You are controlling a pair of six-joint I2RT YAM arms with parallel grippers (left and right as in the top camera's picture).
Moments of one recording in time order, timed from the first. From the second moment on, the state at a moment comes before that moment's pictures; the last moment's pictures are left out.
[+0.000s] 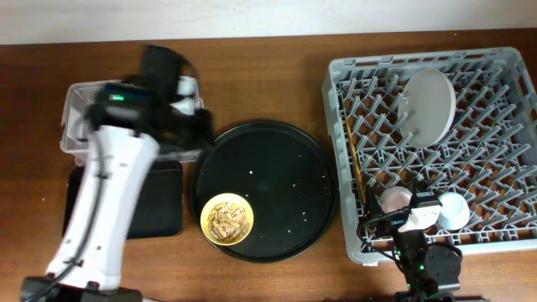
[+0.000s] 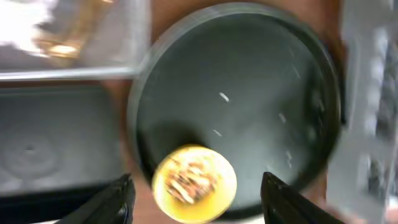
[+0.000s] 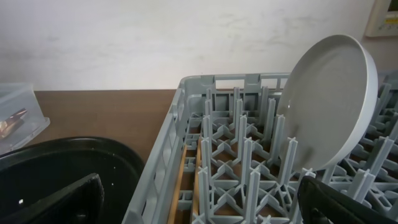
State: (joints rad) left arm -0.26 1.62 1.73 -1.37 0.09 -0.30; right arm 0.05 0.01 0.01 -0.07 -0.07 0.07
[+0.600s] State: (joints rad) left arm -0.73 1.75 1.03 -0.84 -0.14 -0.70; right arm 0.05 0.01 0.01 -0.07 -0.07 0.07
